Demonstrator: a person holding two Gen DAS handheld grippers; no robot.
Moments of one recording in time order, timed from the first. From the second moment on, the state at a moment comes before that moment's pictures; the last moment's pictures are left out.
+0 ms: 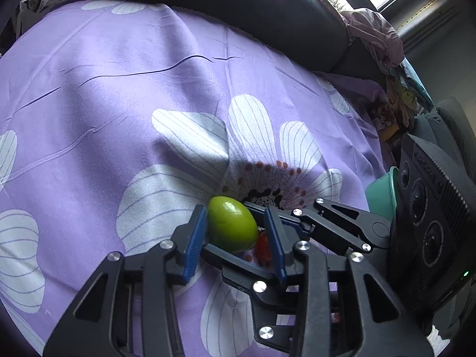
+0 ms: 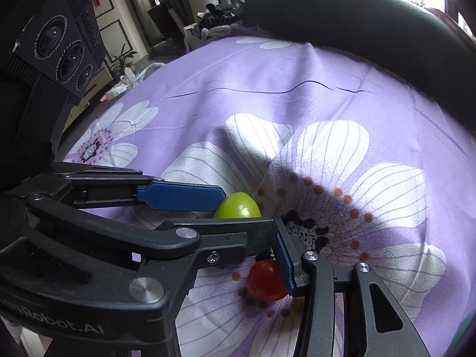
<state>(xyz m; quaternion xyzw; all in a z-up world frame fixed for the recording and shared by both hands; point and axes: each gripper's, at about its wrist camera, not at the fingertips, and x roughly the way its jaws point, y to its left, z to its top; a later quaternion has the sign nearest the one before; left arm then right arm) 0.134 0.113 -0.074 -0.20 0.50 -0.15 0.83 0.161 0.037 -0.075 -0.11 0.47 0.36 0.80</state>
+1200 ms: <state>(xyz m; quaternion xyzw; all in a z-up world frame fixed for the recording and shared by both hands) 0.015 -0.003 -0.026 -0.12 0.43 -0.22 0.87 0.036 -0.066 -0.023 -0.03 0.42 0.31 0.86</state>
